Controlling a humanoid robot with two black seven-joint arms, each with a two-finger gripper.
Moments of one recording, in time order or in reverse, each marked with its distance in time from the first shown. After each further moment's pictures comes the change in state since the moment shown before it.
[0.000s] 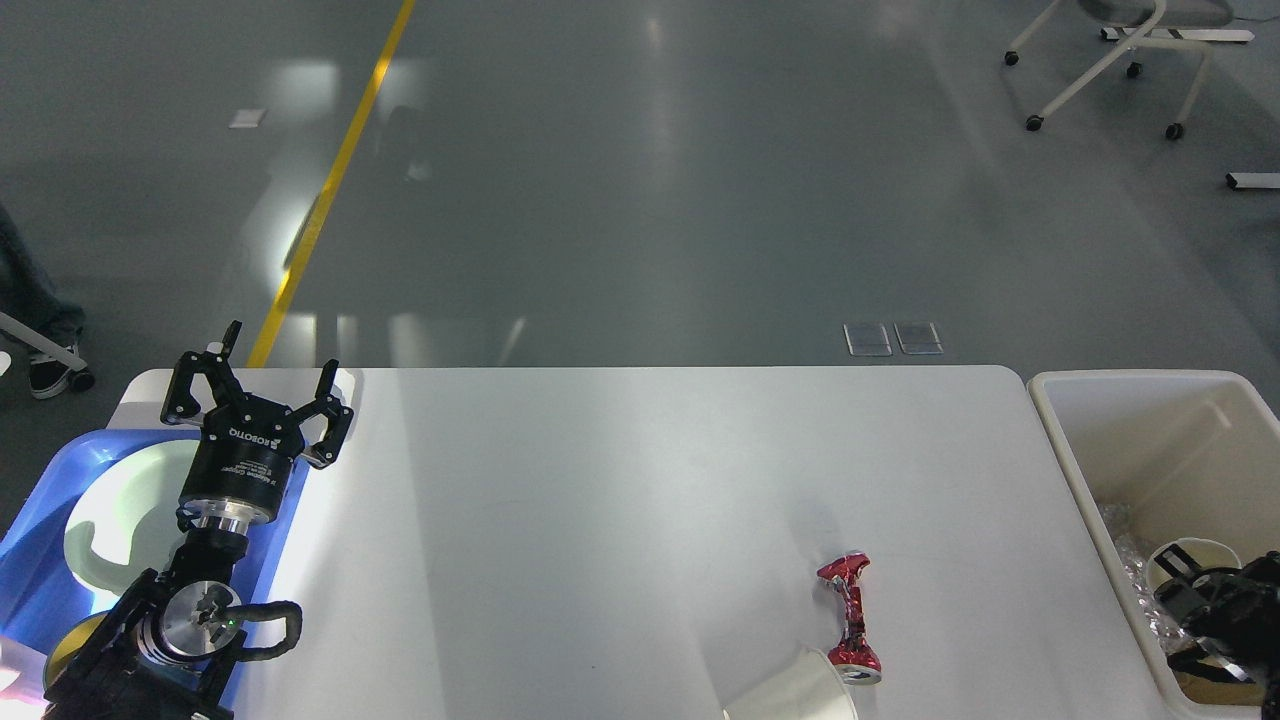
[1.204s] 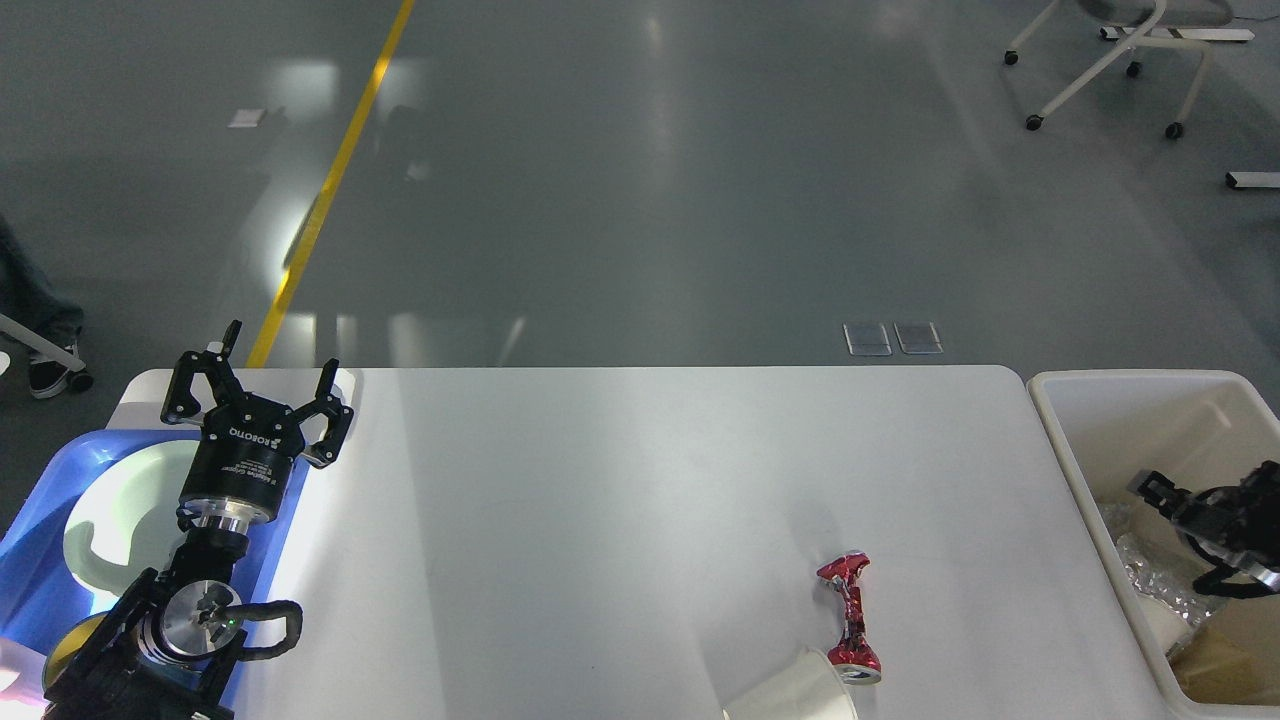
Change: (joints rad) left arm -0.001 0.000 0.000 0.000 0.000 0.001 0.000; right arm 0.342 -0.176 -0.035 0.377 -0.244 0.074 -0.008
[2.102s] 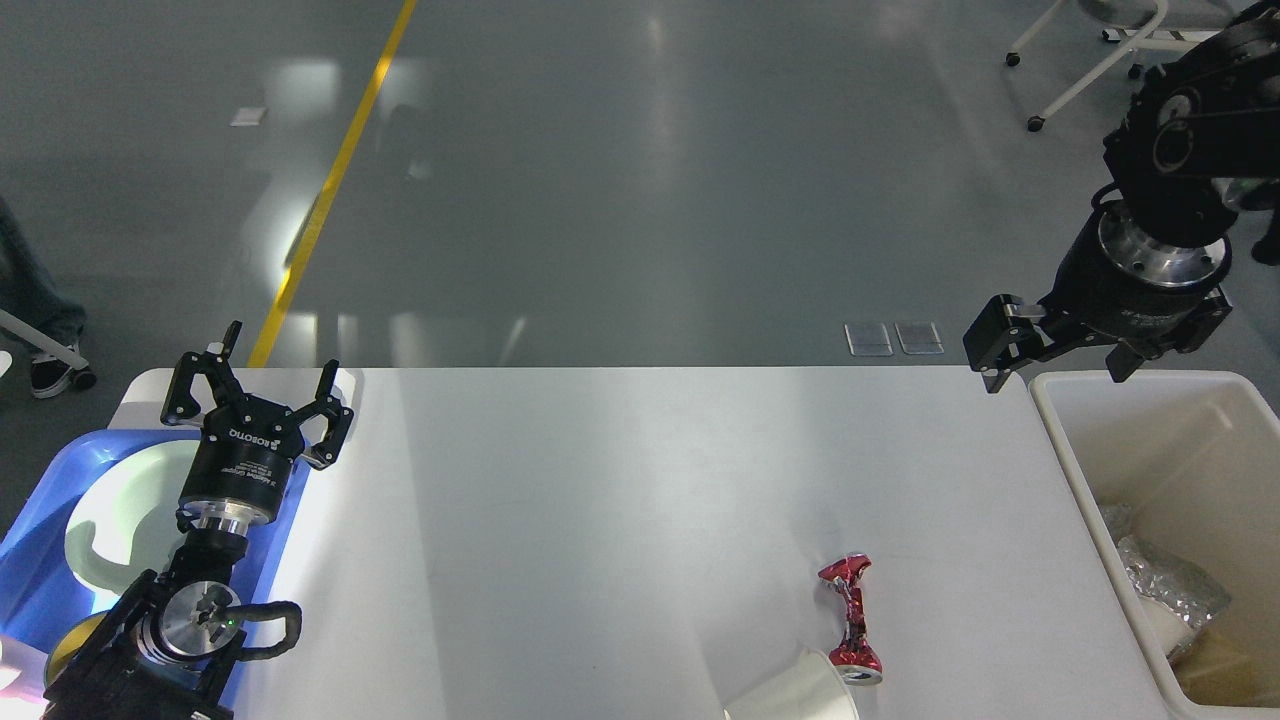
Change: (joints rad) left arm 0.001 0.000 0.000 0.000 0.000 -0.001 0.000; right arm 1.380 0.140 -0.397 0.986 -0.080 0.741 -0.002
